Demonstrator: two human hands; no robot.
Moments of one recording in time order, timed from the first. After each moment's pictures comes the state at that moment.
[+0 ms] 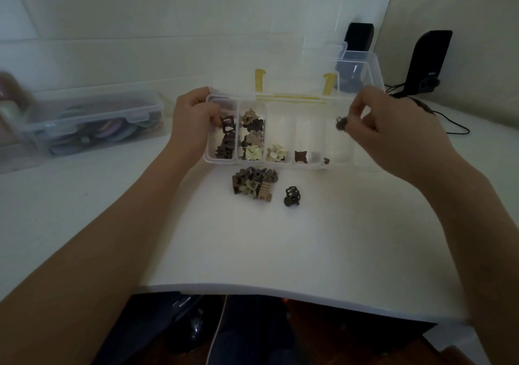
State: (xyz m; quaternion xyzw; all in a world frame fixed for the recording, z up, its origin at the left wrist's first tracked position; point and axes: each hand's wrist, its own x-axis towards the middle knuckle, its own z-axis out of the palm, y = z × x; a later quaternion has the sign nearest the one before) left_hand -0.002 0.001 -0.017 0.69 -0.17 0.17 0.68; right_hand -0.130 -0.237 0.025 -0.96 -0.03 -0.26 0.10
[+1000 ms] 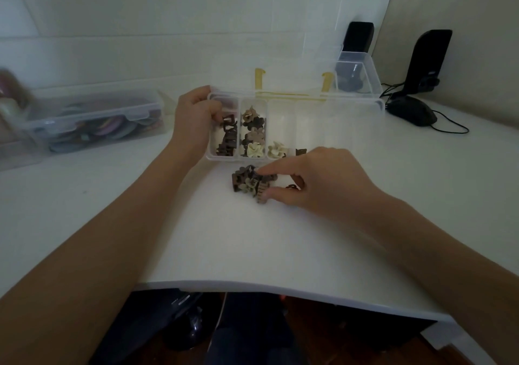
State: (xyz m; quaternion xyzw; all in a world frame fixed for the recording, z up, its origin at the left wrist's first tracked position) left_hand -0.006 -0.002 -0.016 0.69 -0.15 0.15 0.69; right_hand -0.137 -0.177 -0.009 -0.96 -0.21 -0.15 0.10
